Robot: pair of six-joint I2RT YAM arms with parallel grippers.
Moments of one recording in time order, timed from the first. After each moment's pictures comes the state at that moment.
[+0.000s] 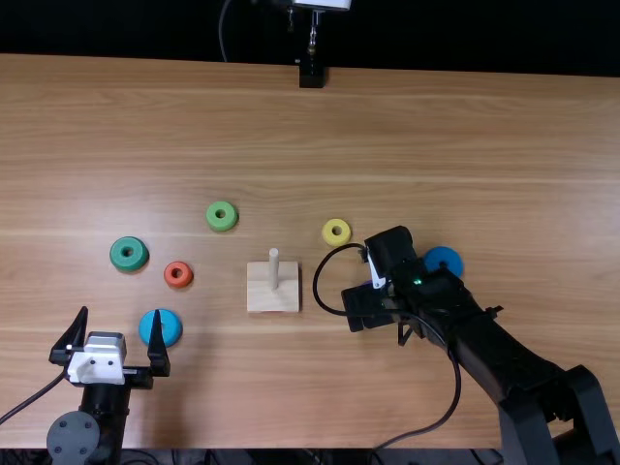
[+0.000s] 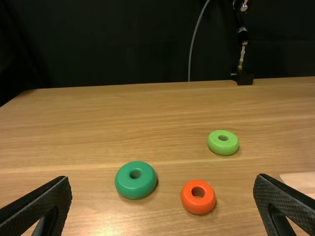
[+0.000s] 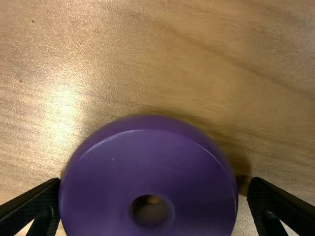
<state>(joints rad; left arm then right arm) -0.04 0.01 0.02 -0.08 -0.03 0.00 0.40 1.71 0.95 -0.53 0.02 0.11</state>
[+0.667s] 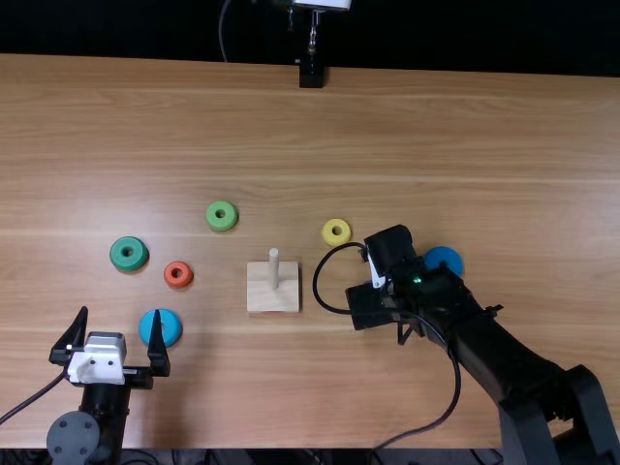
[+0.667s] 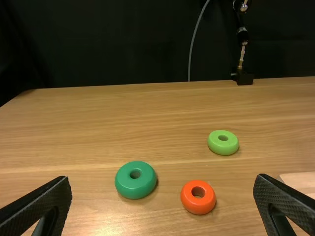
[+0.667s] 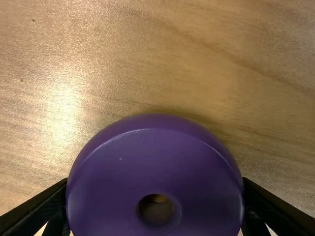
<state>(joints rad) -0.04 0.01 0.02 -0.08 -0.03 0.00 0.40 1.71 0.97 -0.56 0.01 0.12</state>
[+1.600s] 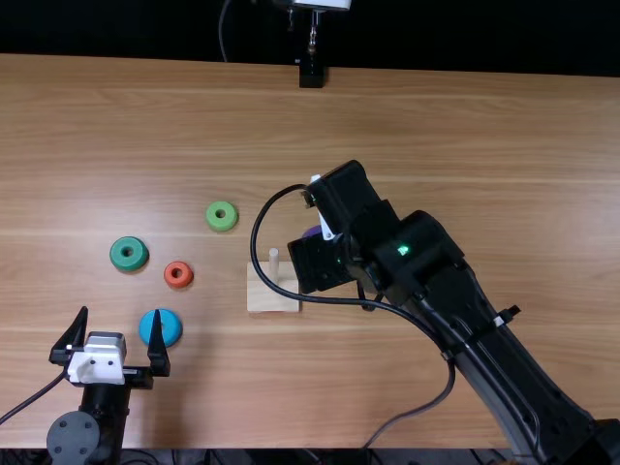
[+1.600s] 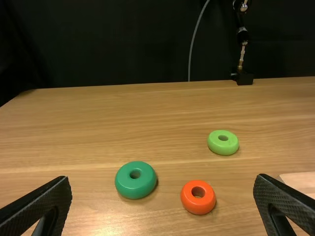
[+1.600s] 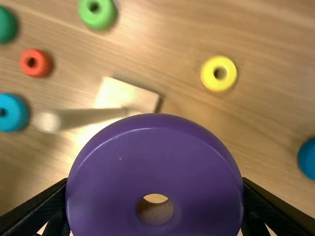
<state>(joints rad) -0.04 0.01 0.02 -0.08 -0.03 0.00 0.63 1.71 1.74 -1.14 0.00 0.22</state>
